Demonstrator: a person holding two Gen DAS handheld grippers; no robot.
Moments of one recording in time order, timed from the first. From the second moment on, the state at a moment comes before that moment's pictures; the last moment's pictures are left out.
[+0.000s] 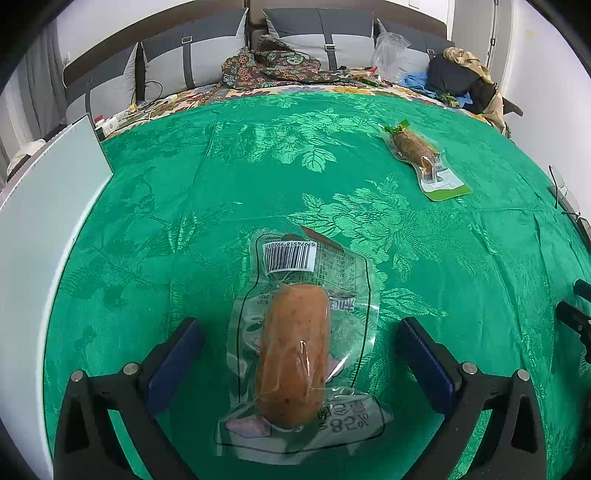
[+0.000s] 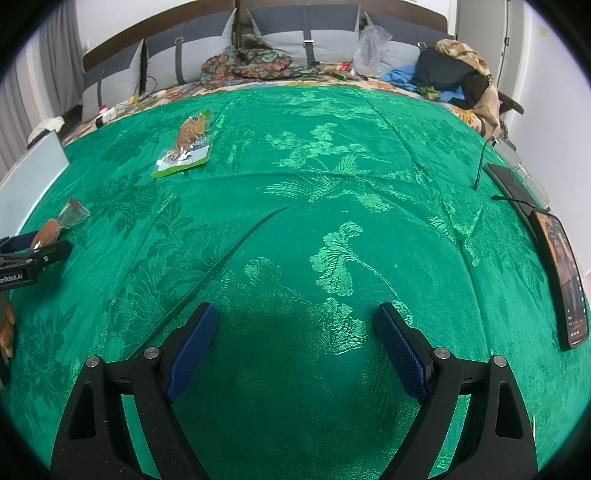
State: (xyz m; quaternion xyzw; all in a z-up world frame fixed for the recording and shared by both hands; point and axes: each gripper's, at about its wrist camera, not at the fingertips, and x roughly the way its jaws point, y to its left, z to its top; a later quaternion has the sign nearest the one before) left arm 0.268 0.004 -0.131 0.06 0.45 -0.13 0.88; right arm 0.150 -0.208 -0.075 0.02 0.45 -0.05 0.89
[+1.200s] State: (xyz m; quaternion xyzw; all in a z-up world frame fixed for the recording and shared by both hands) left arm 0.268 0.005 -0.132 0.06 0.45 -0.13 0.88; right arm 0.346 -0.136 -0.049 0.01 0.46 0.03 0.89
